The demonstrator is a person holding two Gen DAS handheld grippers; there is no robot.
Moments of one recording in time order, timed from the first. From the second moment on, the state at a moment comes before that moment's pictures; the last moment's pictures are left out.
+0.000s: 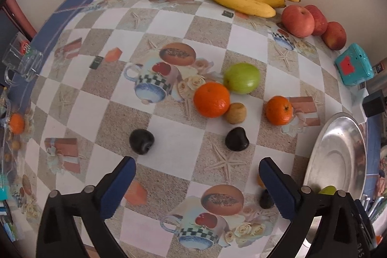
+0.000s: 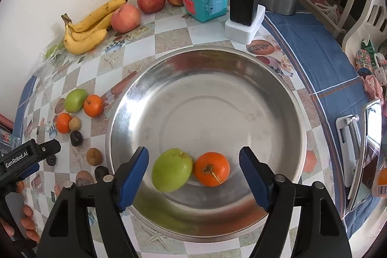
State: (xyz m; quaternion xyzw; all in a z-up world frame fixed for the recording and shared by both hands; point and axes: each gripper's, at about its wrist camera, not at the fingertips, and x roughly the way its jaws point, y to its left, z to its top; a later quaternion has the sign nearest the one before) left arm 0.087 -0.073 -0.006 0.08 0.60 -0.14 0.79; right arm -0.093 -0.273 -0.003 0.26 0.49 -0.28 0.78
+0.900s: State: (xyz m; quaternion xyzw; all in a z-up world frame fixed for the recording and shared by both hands) left arm 0.114 0.004 0.048 0.06 0.50 -0.11 0.85; right arm -0.037 -0.188 0.019 0.20 0.47 -0.18 0.84
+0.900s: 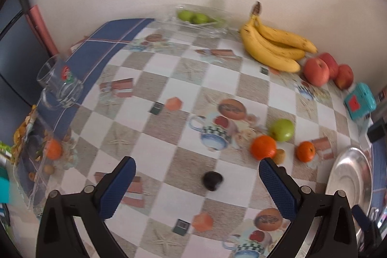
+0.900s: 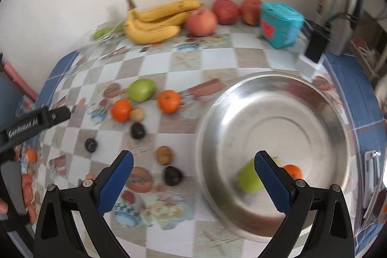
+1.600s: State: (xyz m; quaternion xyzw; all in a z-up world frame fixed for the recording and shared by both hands) left arm 0.123 -0.003 0.002 0.07 0.56 -0.14 0.81; right arm -0.008 -0.153 -0.006 0.23 0.51 -0.10 0.82
